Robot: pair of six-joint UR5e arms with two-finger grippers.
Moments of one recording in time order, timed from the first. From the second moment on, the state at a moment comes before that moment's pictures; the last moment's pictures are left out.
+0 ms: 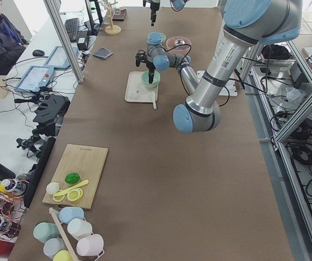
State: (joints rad) left arm -0.62 -2.17 -1.81 -1.64 -1.93 -1.21; right arm 1.02 -1.62 2.00 -1.32 2.06 0.69
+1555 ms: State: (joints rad) left arm -1.38 -1.63 -1.70 -1.51 -2.27 0.25; right arm 0.98 -1.70 1.73 -0.94 2.08 0.71
